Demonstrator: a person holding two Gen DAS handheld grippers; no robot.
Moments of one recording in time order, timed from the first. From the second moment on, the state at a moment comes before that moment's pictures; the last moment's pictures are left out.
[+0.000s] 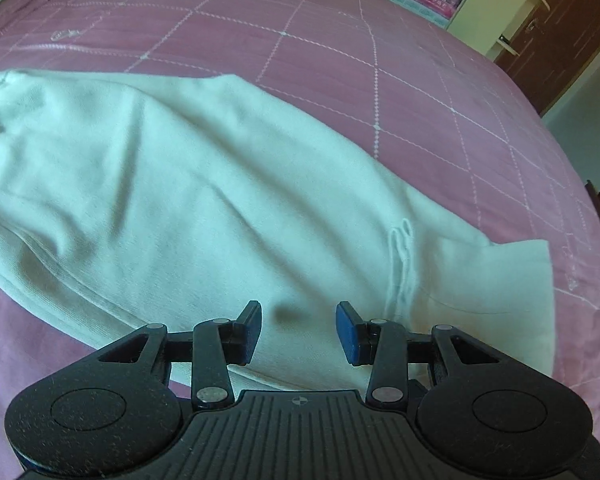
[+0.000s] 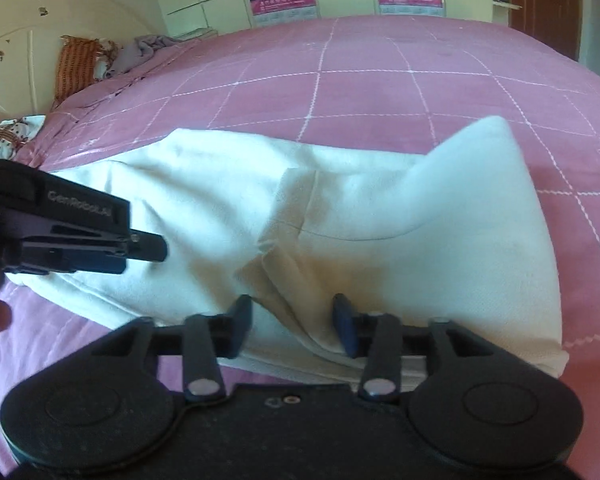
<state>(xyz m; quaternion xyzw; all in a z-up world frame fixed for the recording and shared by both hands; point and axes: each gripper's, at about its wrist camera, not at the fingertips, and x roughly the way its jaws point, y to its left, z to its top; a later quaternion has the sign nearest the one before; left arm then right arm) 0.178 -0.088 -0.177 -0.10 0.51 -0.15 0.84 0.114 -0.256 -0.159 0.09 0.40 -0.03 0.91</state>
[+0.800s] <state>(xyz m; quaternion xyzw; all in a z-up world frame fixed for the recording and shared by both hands) 0.151 -0.150 -0.192 -0.20 0.51 -0.20 0.81 0.026 -0.348 -0.137 0.17 0.27 -0.15 0.93</state>
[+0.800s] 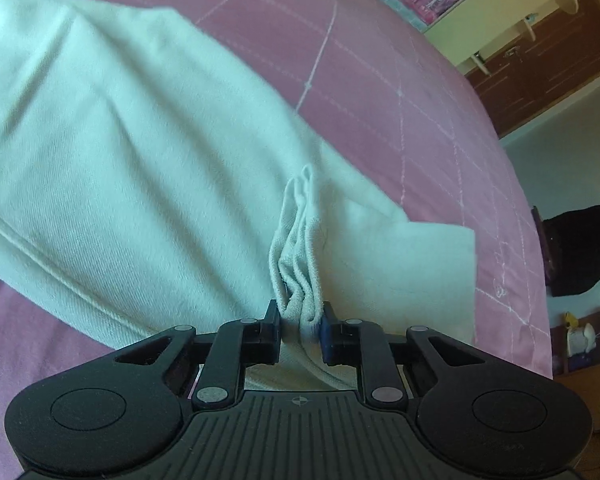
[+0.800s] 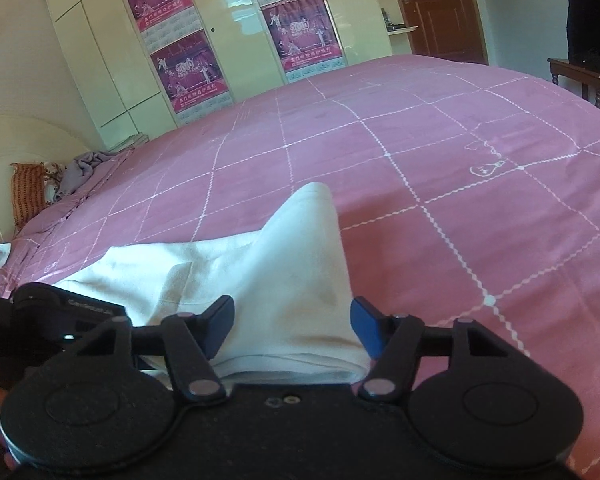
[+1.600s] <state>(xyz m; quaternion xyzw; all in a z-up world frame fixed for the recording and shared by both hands) 0.155 -0.081 -0.192 -0.07 0.46 -0.15 0.87 0.084 -0.301 -0.134 0.06 0.33 -0.13 0.93</state>
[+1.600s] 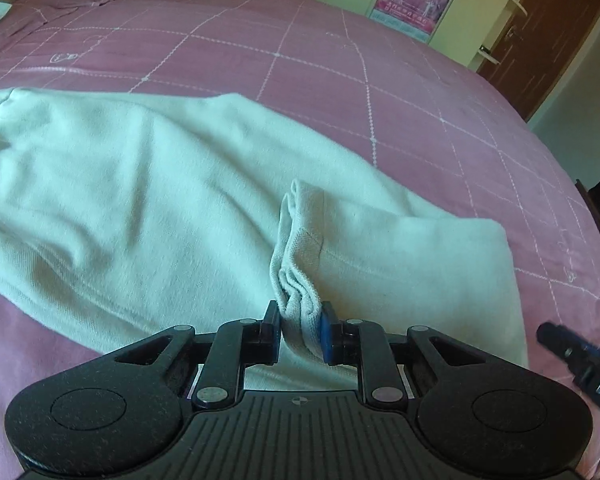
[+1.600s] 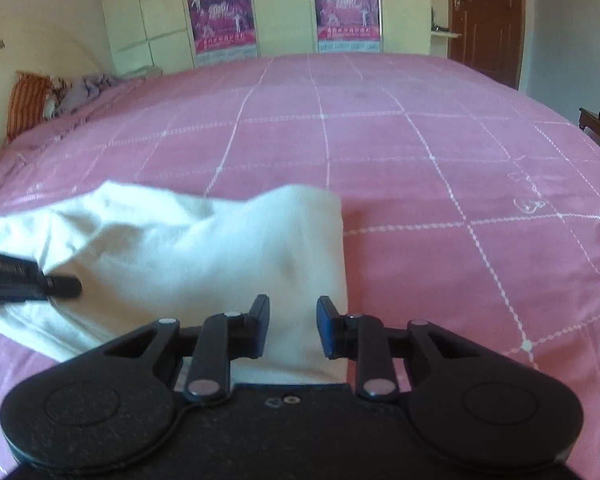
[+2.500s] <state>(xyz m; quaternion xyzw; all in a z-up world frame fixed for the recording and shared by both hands) 0.172 -0.121 -0.209 -0.01 0.46 -0.17 0.87 0.172 -0.297 -0.184 0.03 0.42 -0.12 0.90</state>
